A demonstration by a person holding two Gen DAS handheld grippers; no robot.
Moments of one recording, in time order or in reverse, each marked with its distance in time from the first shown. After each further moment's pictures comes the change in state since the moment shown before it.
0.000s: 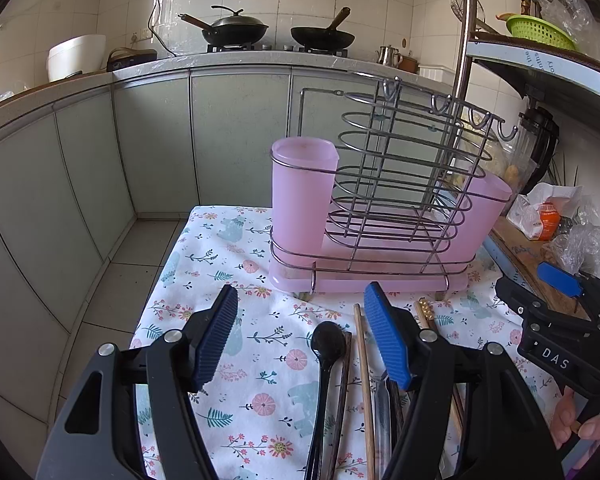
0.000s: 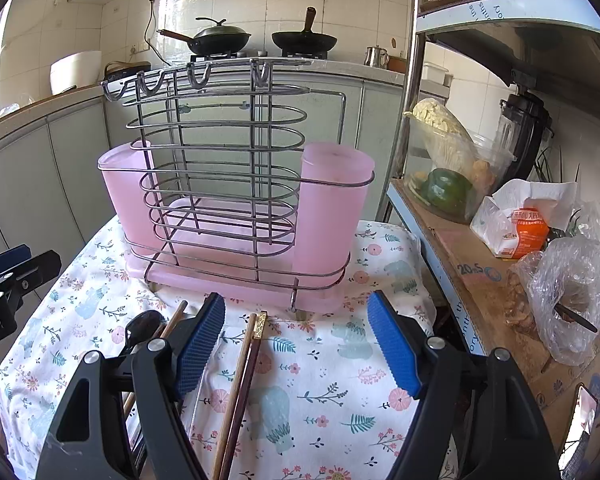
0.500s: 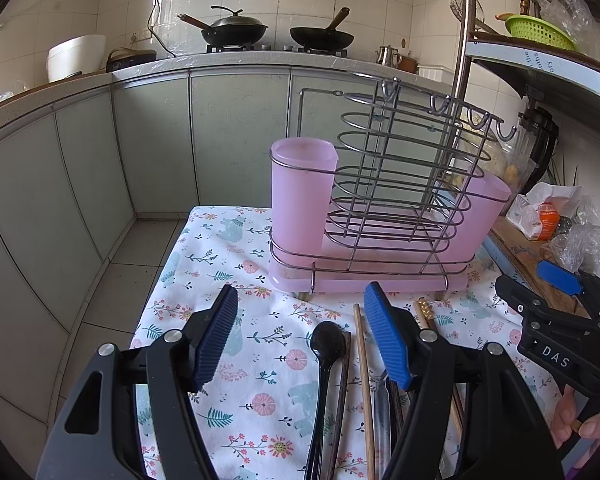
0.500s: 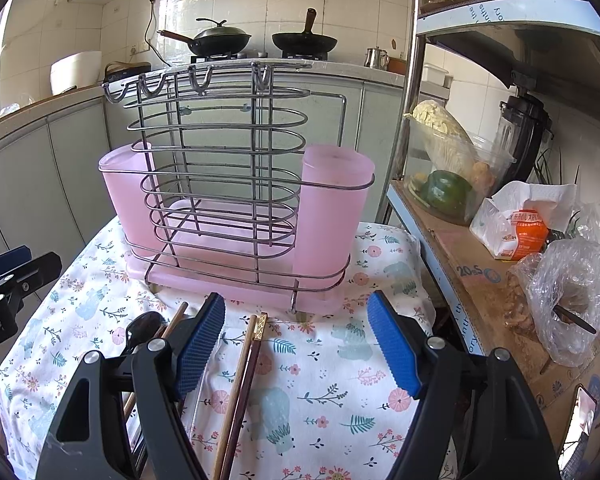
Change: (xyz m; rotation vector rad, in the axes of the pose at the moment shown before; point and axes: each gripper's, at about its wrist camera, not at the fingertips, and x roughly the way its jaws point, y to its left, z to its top) left arm 0.000 0.000 0.000 0.000 0.001 0.000; right arm -0.001 0.000 0.001 -0.001 0.000 -0.001
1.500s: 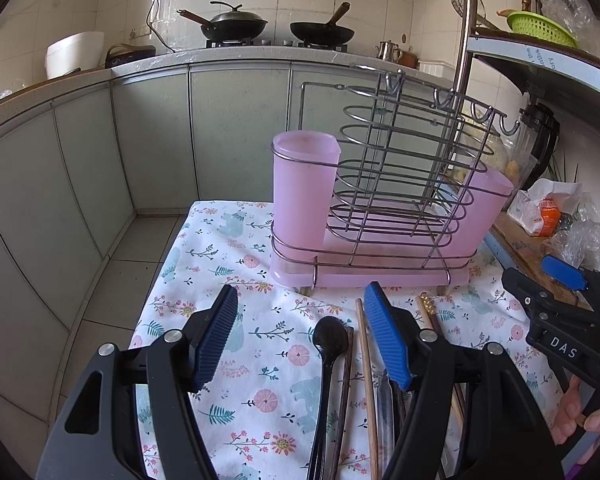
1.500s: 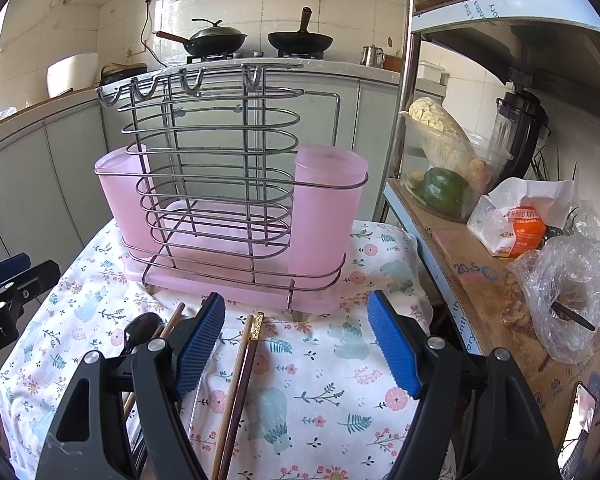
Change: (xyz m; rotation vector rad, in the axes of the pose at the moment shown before) left arm 0.004 0.003 -0.004 -0.002 0.021 -0.005; right arm 0.003 -0.007 0.003 0.012 0.009 0.001
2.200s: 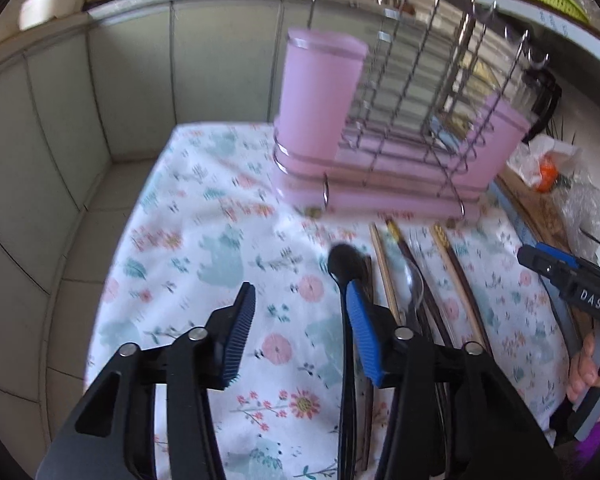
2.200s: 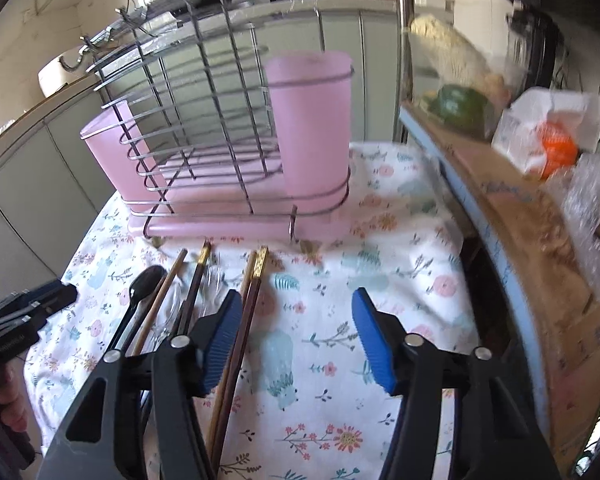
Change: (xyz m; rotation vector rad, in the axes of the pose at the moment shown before) left arm 0.038 0.027 -0.032 -0.008 0.238 -0.104; right arm 0.029 -0.029 -0.032 0.116 0.218 0.131
